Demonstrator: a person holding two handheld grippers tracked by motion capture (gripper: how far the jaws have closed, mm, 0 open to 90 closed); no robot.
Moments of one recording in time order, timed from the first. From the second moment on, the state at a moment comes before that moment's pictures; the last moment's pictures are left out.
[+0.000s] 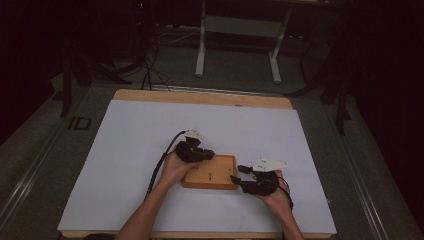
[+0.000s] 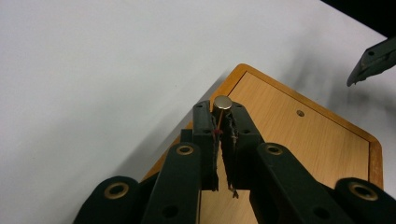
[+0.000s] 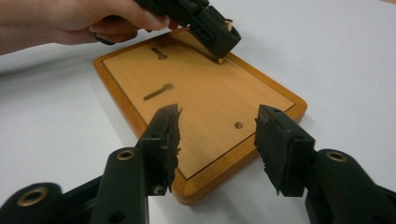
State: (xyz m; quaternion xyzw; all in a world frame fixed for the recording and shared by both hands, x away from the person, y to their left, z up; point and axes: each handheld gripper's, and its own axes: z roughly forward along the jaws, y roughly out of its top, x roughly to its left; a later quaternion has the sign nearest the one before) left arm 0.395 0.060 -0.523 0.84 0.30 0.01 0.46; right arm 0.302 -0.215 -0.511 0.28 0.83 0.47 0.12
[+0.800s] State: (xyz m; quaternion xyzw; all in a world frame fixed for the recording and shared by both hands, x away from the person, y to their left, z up) left arm 0.410 0.063 -0.522 0.83 0.33 -0.04 0.45; right arm 0.296 -0.208 -0.518 0.24 0.86 0.44 0.11
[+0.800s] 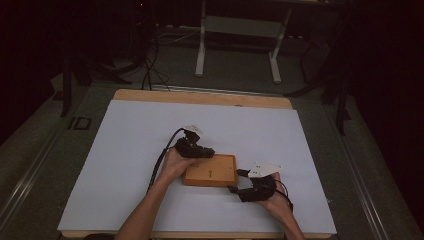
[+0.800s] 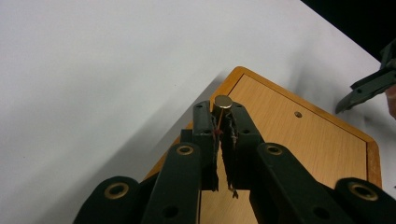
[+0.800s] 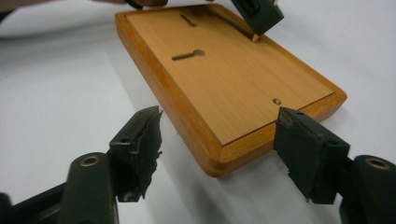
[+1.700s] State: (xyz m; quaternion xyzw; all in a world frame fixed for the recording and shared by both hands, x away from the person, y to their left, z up) left arm 0.418 0.065 -0.522 0.82 0.35 -0.07 0.45; right arm 0.304 -0.196 -0.536 0.25 0.87 0.39 0.15
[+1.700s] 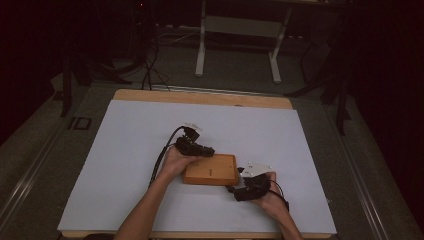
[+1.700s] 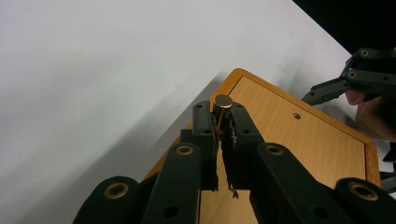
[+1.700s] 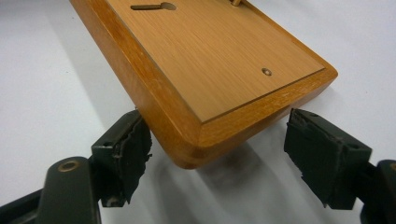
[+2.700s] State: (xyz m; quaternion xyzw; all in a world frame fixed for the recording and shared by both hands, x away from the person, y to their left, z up) left arm 0.411 0.065 -0.520 0.83 0.33 -0.10 0.44; right arm 0.299 -0.188 -0.525 0.24 0.86 0.41 0.21
